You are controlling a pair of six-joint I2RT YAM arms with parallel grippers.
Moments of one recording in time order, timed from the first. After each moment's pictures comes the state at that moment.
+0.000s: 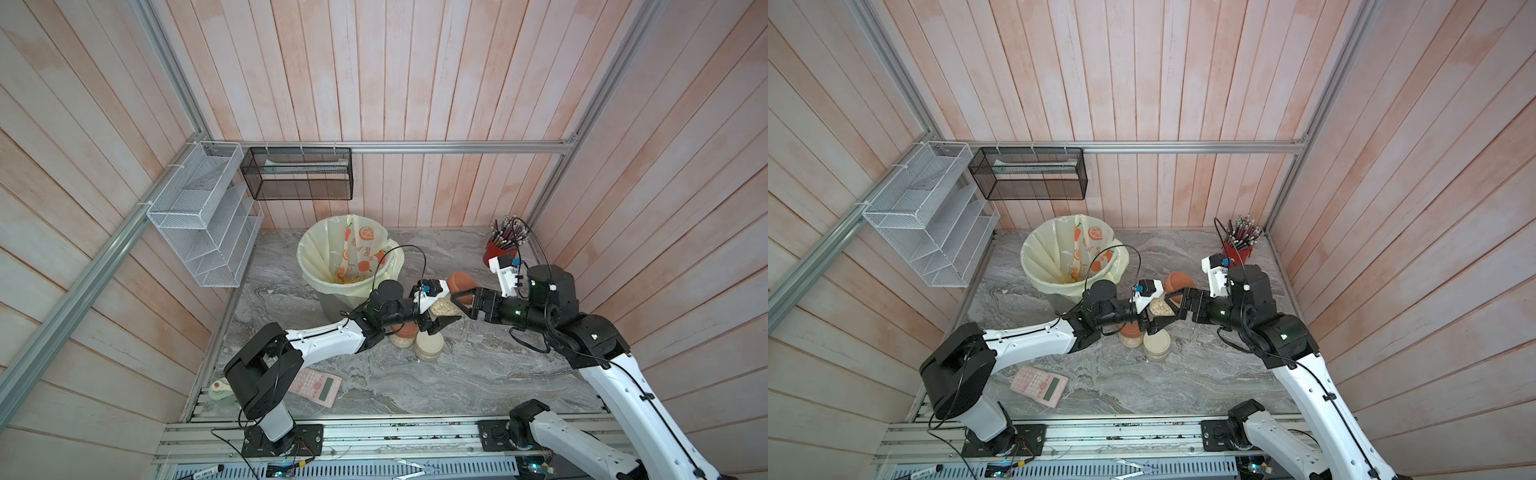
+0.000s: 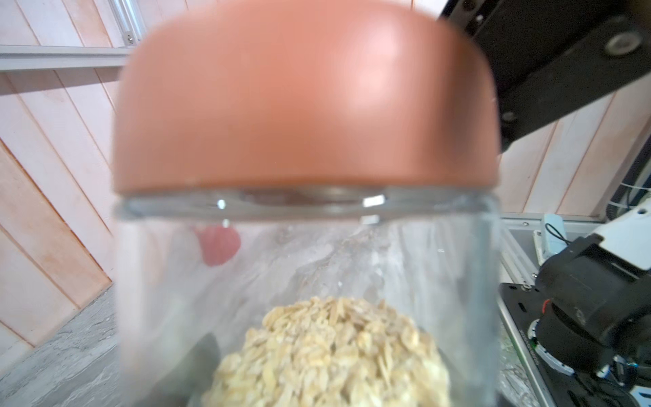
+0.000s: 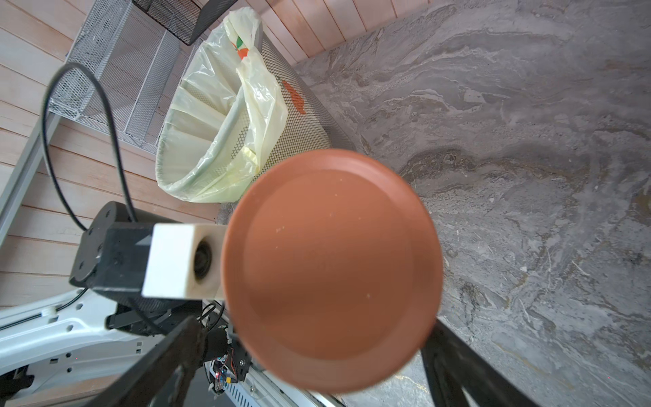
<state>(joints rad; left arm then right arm) -0.87 1.67 0.98 0.62 0.46 0.15 0.44 0.87 1.15 -0.84 -0.37 0.60</state>
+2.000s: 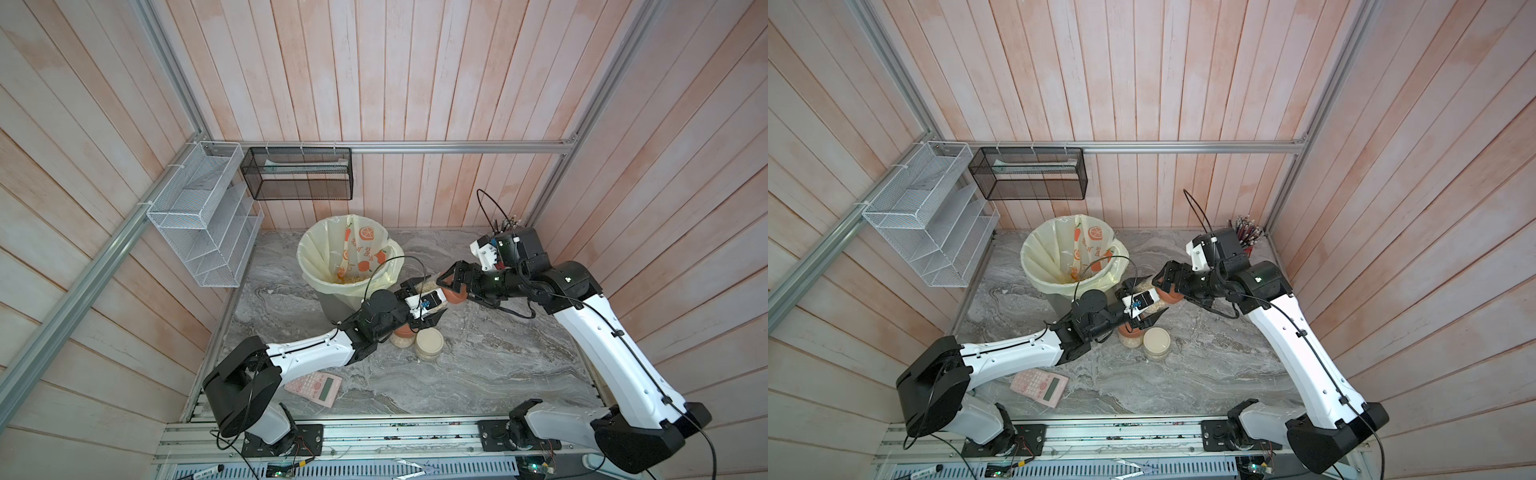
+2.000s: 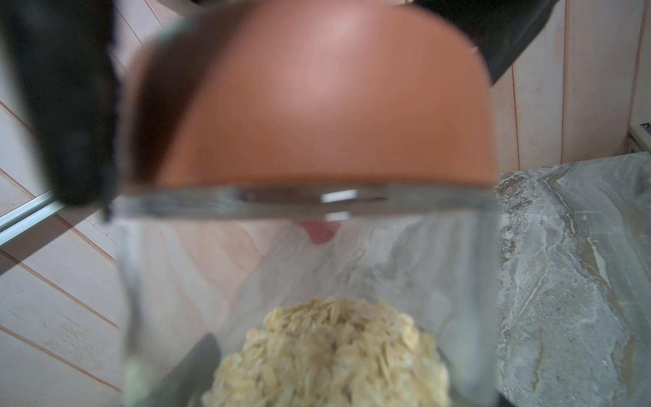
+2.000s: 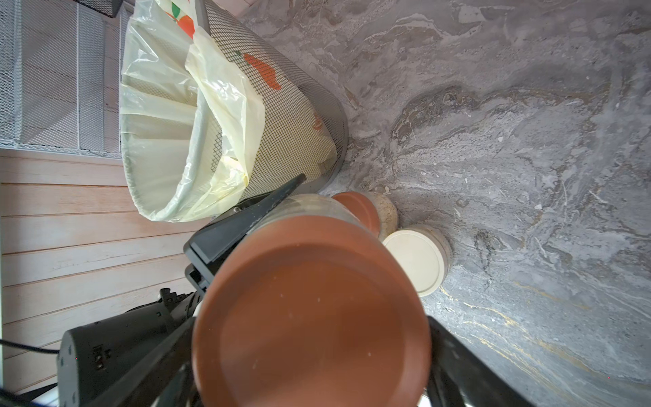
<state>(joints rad) -0.92 1.53 0.88 0.60 0.10 0.51 0.50 1.25 1.54 -1.13 -0.34 0.72</state>
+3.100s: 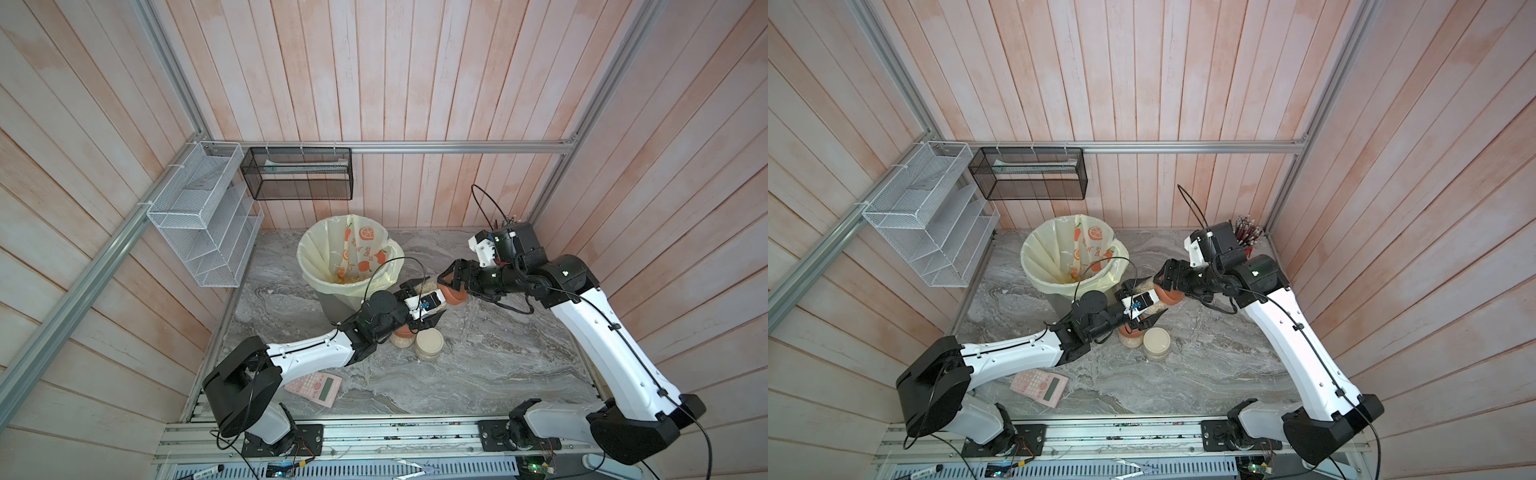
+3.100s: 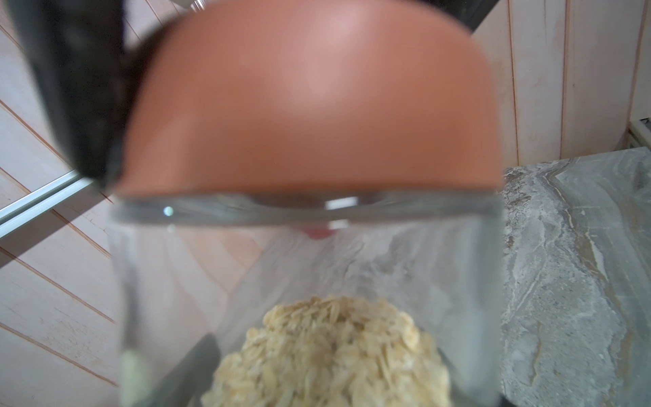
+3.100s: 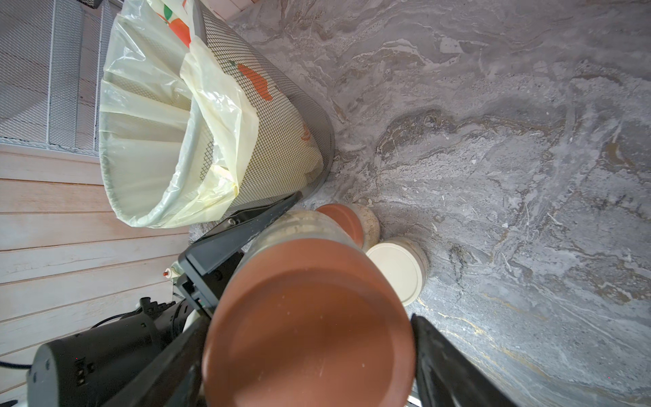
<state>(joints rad) -0.92 1.53 0.87 0.60 0.10 0.51 0.51 1.29 1.61 -1.16 -0.28 0.65</state>
